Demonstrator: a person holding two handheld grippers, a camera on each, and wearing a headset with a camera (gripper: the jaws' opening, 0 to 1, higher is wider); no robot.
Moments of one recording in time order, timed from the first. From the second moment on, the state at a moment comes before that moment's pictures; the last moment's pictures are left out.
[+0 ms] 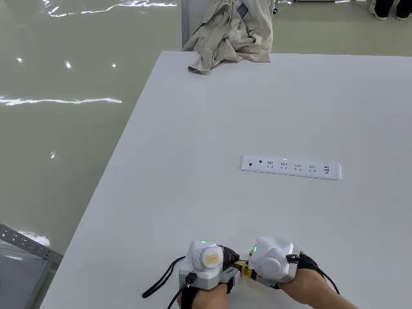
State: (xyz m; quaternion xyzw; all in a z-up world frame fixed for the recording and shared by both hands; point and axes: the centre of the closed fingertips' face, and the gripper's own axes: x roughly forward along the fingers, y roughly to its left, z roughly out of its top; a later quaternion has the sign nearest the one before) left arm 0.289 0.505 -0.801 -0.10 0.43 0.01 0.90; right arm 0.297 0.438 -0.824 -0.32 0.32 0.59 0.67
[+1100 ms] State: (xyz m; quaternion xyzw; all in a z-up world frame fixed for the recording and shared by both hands) left arm 0.270 0.510 -0.783 -0.08 0.41 -0.03 0.91; right arm 0.280 0.426 -0.791 -0.23 0.35 0.53 0.74
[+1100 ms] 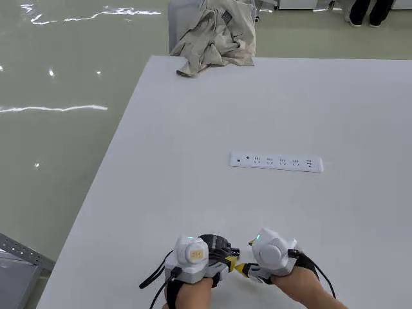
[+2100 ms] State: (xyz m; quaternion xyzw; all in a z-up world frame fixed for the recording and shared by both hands) left arm 0.241 0.523 -0.760 -0.06 0.37 -0.06 0.92; right arm 0.253 0.414 -0.752 -0.16 0.35 0.47 0.79
